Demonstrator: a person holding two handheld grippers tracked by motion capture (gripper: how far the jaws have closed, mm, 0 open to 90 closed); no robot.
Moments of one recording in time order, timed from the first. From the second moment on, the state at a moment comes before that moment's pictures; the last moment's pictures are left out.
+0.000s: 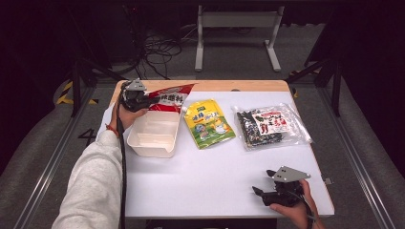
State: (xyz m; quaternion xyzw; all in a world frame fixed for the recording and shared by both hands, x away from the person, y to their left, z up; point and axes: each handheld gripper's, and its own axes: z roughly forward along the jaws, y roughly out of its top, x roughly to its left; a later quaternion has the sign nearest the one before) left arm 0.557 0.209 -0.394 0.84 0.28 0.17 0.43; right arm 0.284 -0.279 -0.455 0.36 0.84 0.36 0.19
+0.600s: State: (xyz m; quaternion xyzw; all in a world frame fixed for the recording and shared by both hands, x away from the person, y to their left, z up) left arm 0.546 0.229 -0.397 0.81 0.33 0.19 0.45; right arm 0.290 -0.274 -0.452 0.35 0.84 0.37 0.18
